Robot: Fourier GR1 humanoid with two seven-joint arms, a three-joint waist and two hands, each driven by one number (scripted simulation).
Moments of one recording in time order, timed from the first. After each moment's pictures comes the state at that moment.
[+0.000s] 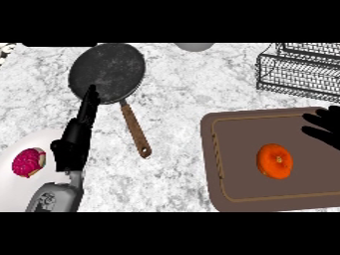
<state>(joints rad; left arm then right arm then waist) -0.15 0.10 -0.14 -1.52 -0.09 0.23 0.02 -0.12 -0.83 -0.07 -2.09 0.69 0.79 -0.27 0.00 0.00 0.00</state>
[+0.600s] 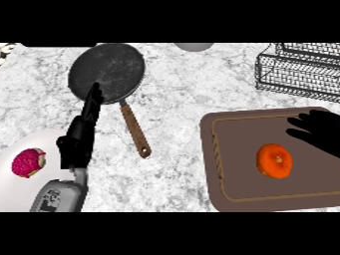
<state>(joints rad) -0.17 0.07 -0.13 -1.52 -0.12 0.23 0.04 -0.12 -0.78 0.01 -1.97 0.78 0.72 -0.36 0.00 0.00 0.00</state>
